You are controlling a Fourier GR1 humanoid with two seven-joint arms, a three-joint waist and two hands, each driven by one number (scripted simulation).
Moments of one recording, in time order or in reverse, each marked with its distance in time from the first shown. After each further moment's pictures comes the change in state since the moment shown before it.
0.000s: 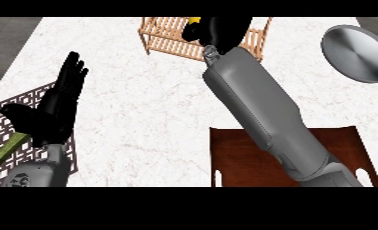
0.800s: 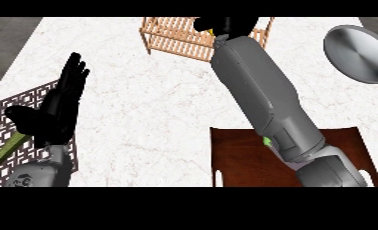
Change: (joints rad) left arm 0.004 -0.012 -0.002 0.001 -0.014 0.000 -0.007; right arm -0.092 0.006 -0.172 0.326 -0.208 -0.304 -0.147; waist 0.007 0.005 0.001
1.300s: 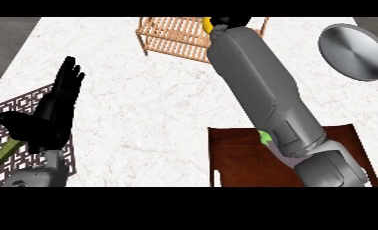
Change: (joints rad) left arm 0.034 0.001 0.013 -0.025 0.000 -0.005 0.000; right arm -0.062 0.000 -0.040 0.018 -0.108 -0.146 -0.141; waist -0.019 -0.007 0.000
